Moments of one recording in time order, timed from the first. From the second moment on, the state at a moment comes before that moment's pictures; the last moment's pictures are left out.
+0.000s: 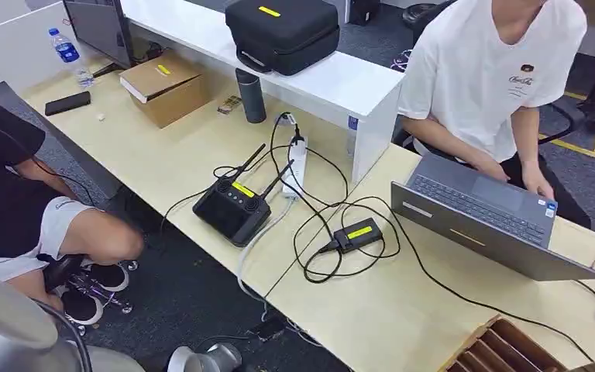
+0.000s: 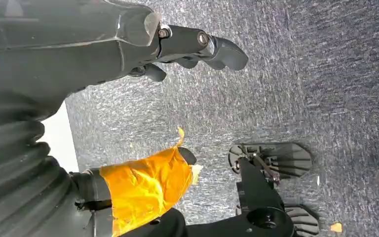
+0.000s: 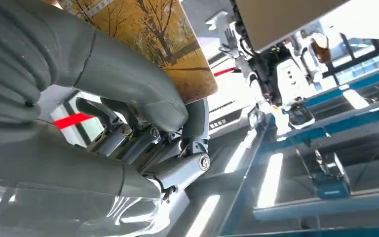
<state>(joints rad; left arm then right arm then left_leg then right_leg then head) -0.16 -0.10 0.84 -0.22 -0.98 -0.02 0.07 -0.11 0.13 0.10 -1.29 1.19 -0.68 -0.36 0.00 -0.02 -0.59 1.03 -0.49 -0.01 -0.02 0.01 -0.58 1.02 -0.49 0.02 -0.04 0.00</state>
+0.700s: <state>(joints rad) -0.22 -0.12 0.76 -0.22 -1.07 -0.07 0.10 -0.87 0.02 0.44 -0.83 1.26 -0.56 0.01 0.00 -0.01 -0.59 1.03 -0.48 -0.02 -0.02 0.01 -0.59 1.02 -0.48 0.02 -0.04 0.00</state>
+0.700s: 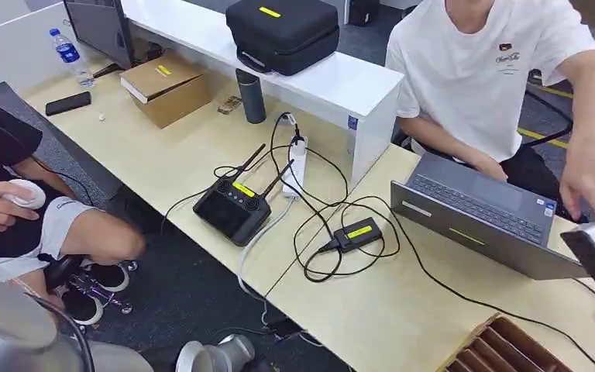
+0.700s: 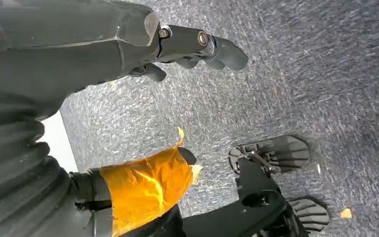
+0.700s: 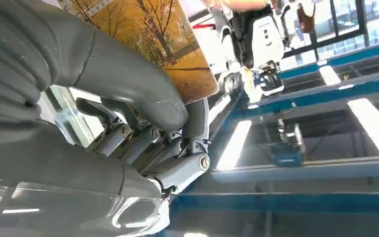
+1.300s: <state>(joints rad) -0.24 -0.14 0.72 -0.22 -1.13 -0.10 0.12 -1.12 0.13 0.58 -0.51 1.36 -0.44 0.12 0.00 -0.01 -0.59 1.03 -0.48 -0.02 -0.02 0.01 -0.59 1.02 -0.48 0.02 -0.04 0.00</state>
